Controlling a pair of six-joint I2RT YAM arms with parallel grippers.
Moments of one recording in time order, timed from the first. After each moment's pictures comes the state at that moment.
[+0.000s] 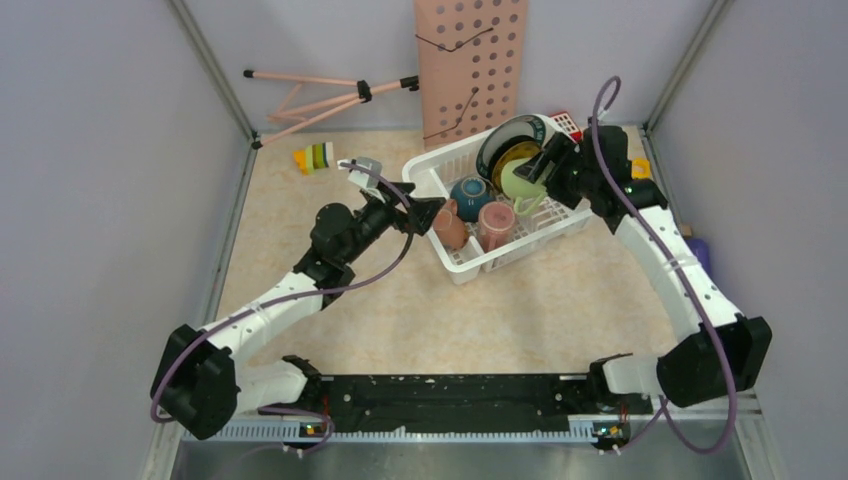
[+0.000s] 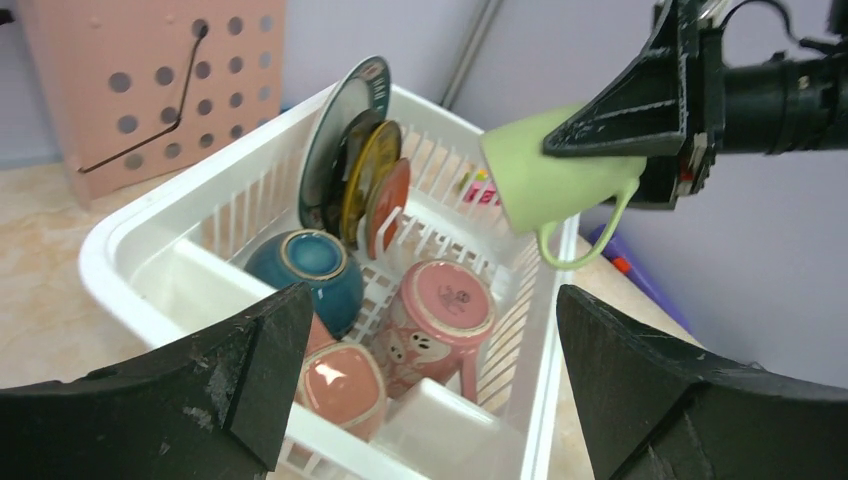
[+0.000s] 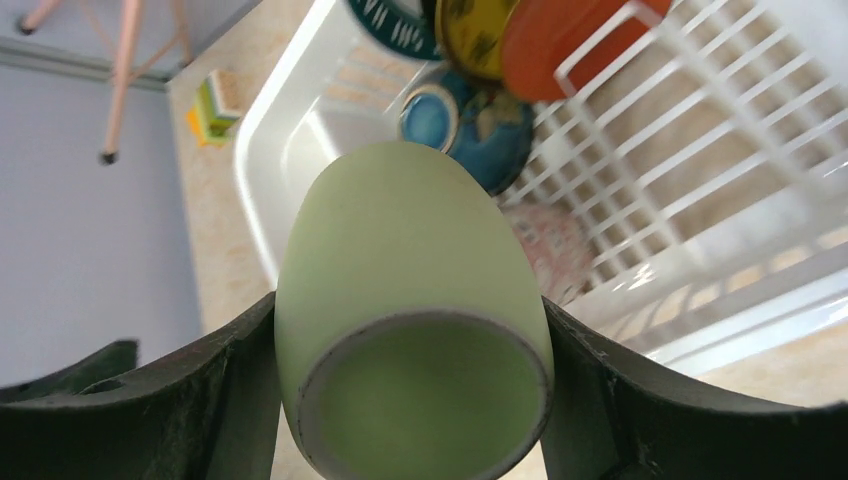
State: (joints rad) left arm -0.57 1.18 0.71 0.64 0.21 -0.43; right arm 0.25 1.26 1.22 -0.52 -0.16 0.81
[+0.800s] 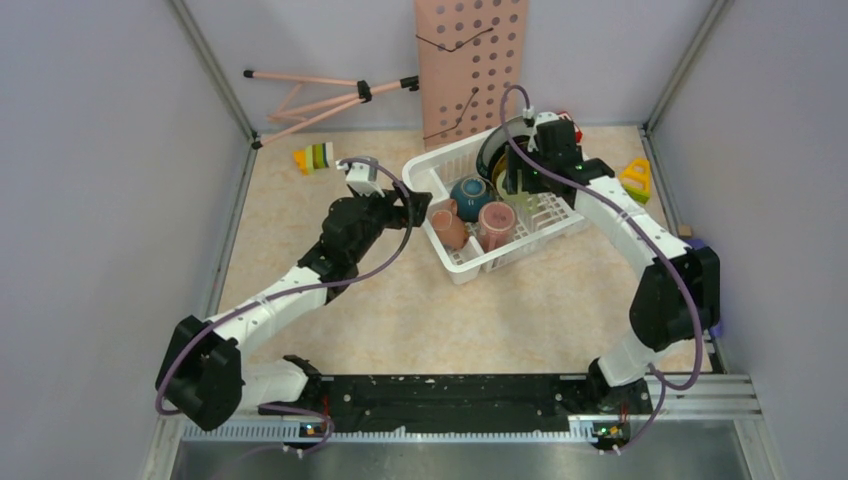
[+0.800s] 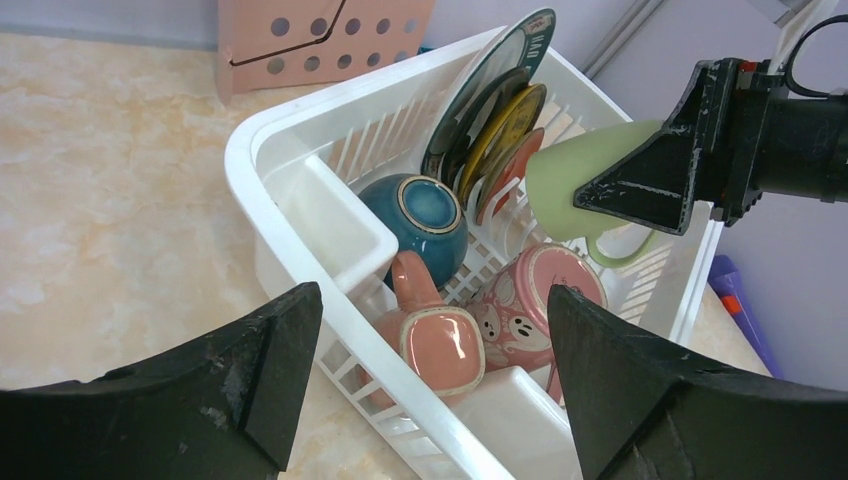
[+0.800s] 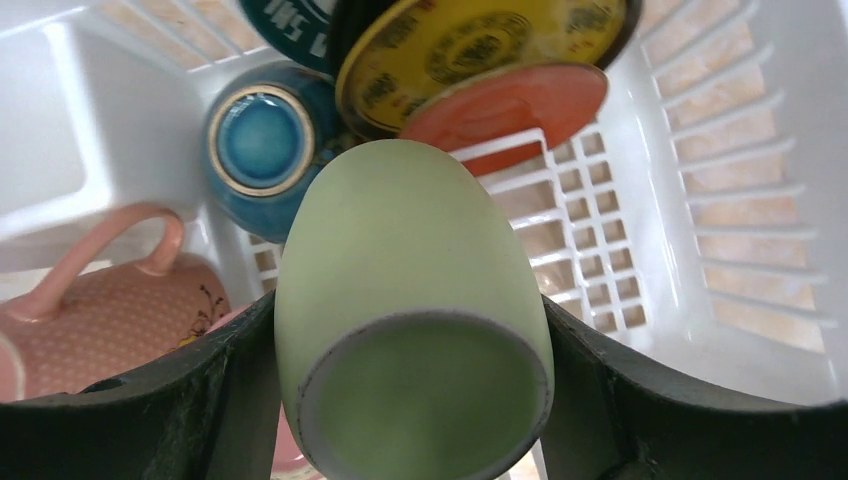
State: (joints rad) left arm -0.57 1.22 0.74 0.43 -0.07 -0.46; right arm 0.33 1.61 1.39 -0.50 0.08 0.15
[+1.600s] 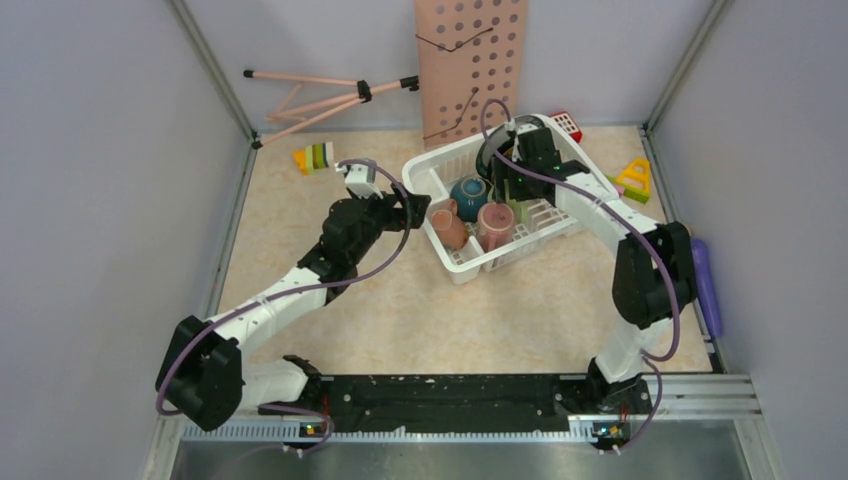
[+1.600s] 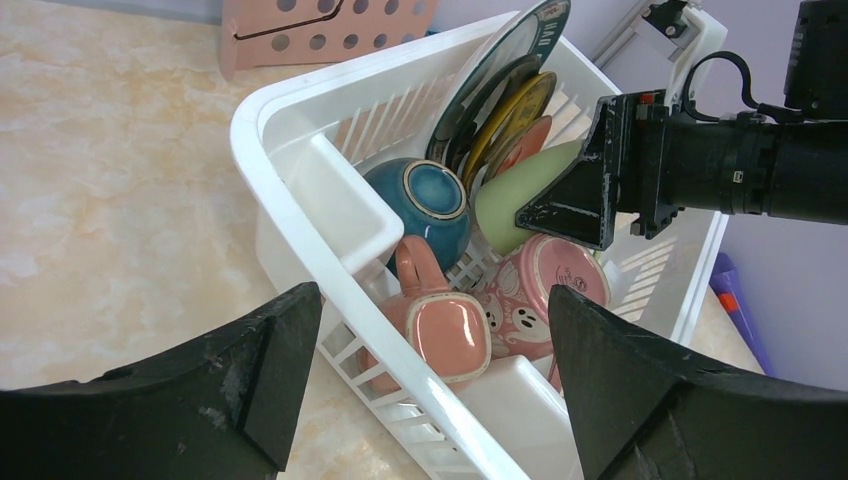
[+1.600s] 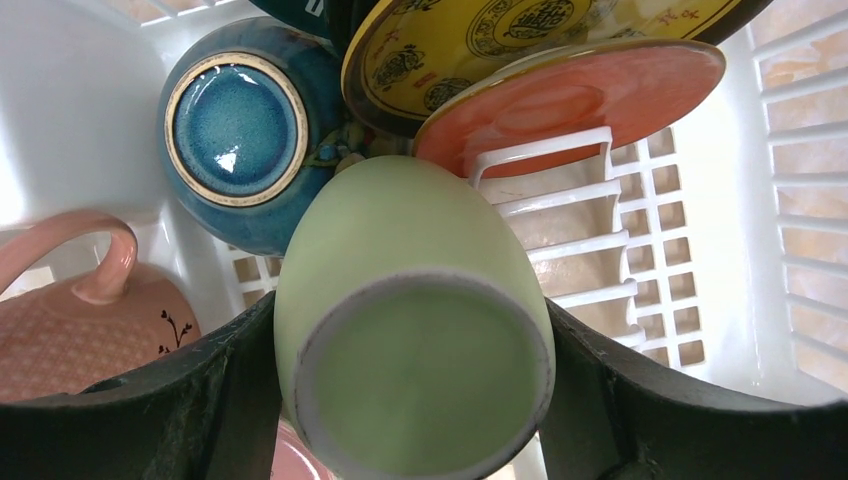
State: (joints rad) left arm -0.56 1.22 0.73 0.41 -0.07 -0.50; right arm 0.36 1.75 1.38 -0.43 0.06 0.12
